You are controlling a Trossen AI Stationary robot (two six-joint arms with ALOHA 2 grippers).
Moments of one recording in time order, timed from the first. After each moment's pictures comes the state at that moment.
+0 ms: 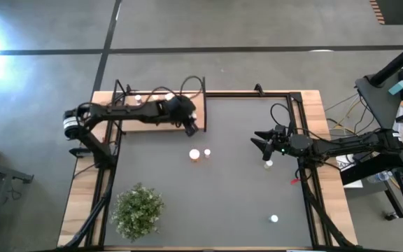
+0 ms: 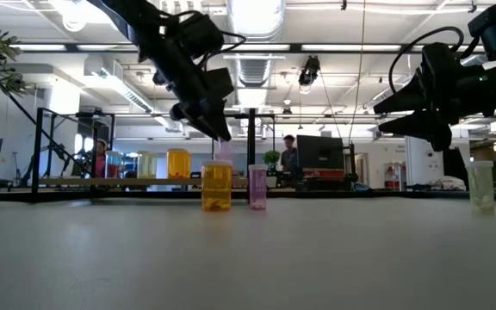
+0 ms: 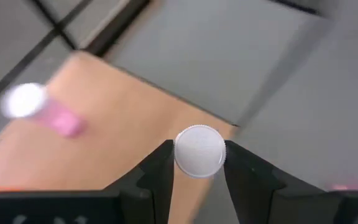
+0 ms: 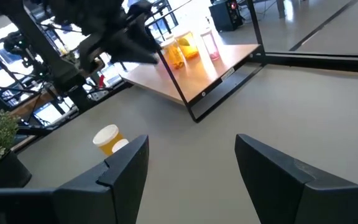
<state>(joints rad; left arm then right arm) 0.36 1.58 1.10 -0.31 -0.17 -0.13 -0.01 0.63 0.02 0.42 0.39 0.52</state>
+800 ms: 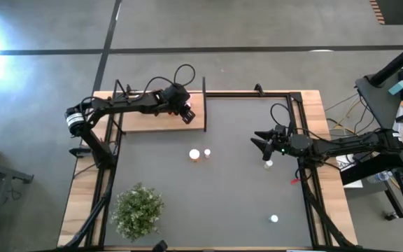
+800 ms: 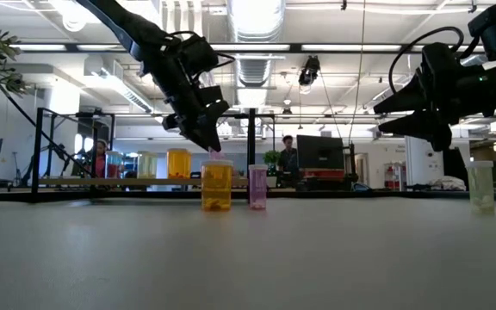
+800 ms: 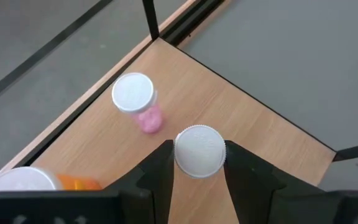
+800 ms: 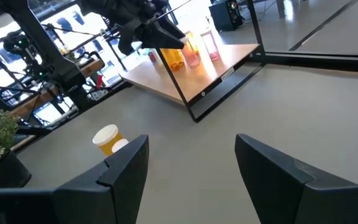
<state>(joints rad) 0.52 1.62 1.11 -0.29 -0.17 -0.13 -0.01 0.63 0.02 0.42 0.39 0.52</state>
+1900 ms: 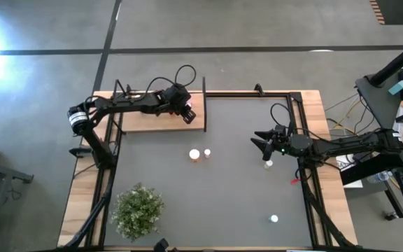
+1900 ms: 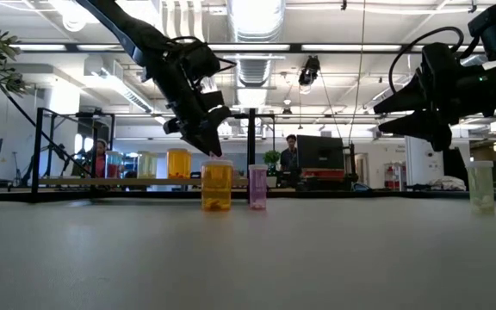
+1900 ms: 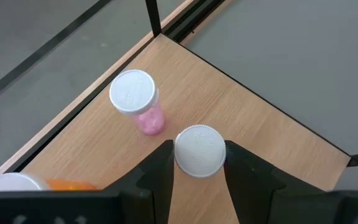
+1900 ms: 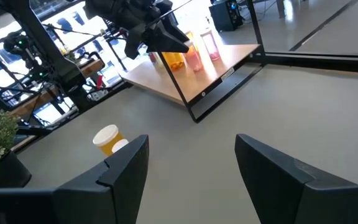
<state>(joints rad) 0.52 1.65 1.11 -0.26 -0.18 -0.12 -0.01 0.63 0.02 0.42 0.39 0.52</state>
